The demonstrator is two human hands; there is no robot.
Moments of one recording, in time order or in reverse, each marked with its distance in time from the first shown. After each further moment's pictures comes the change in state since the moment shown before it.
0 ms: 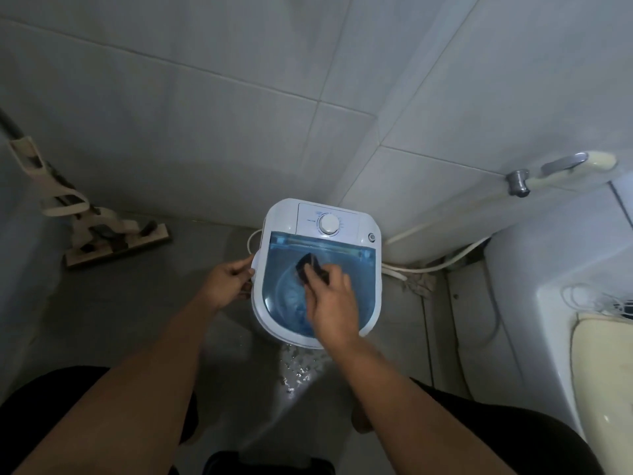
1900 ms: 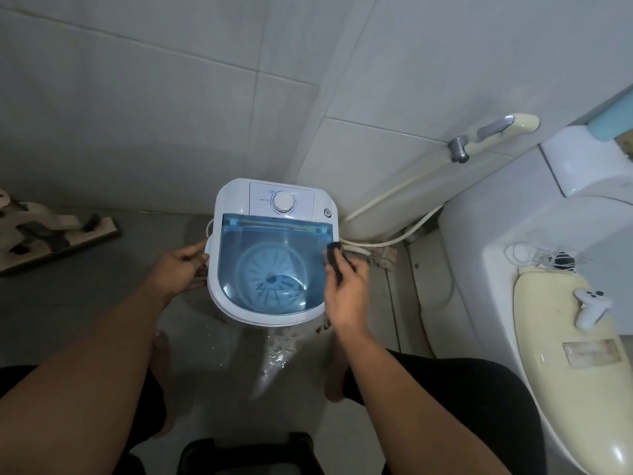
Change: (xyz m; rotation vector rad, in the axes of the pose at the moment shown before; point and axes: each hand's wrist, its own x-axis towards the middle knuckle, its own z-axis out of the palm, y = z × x) left_hand -0.006 0.005 0.007 -0.002 0.019 -0.055; right_hand -0.034 0.075 -0.028 0.432 0.232 0.486
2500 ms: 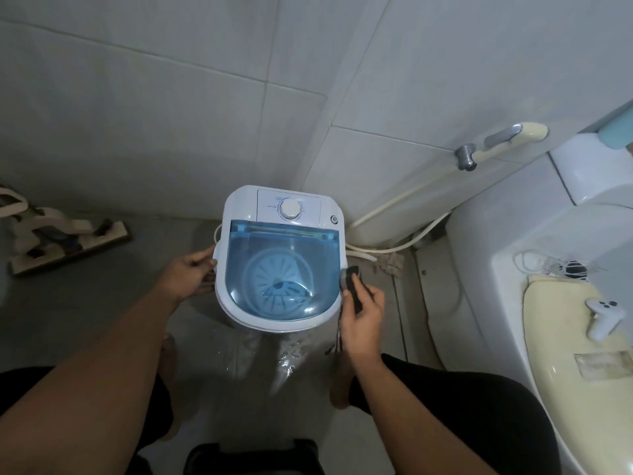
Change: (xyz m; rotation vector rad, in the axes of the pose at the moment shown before) left_hand 0.004 -0.003 0.000 0.003 0.006 0.014; right_hand -0.027 0.026 -0.016 0.128 0.087 0.006
